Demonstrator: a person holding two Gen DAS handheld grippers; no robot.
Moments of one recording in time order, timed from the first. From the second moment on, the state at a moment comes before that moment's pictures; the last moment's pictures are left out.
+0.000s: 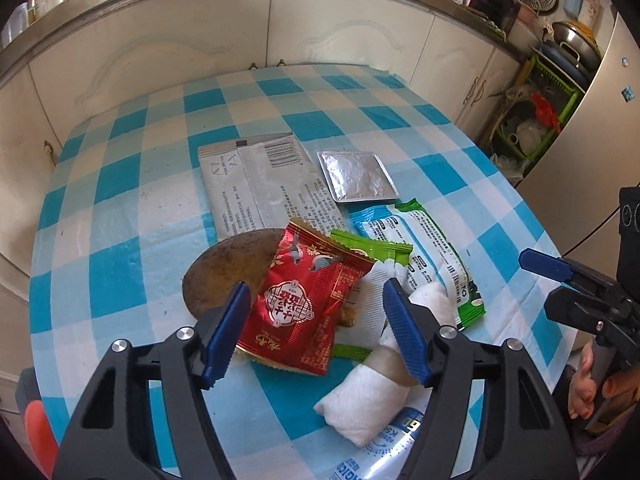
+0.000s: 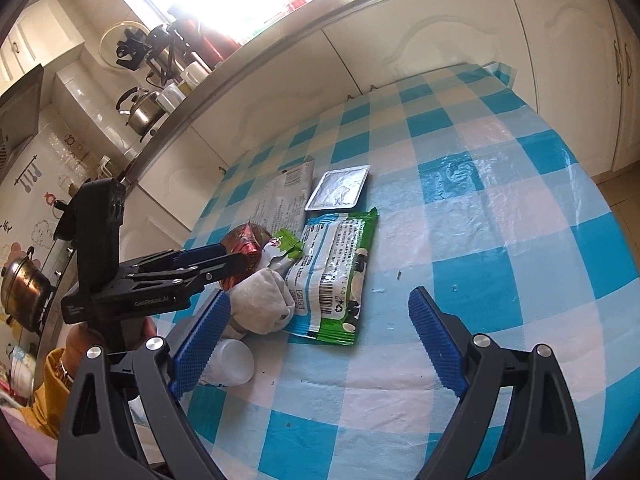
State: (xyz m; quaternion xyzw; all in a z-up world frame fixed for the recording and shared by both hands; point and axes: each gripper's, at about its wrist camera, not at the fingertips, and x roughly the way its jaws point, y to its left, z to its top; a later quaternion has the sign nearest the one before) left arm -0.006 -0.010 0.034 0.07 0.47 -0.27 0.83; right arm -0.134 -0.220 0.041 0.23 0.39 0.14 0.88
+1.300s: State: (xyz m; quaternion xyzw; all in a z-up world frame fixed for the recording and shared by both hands) left arm -0.019 0.076 0.050 -0.05 0.41 -0.17 0.89; right arm -0.090 -0.102 0.026 0.07 0.47 0.20 0.85
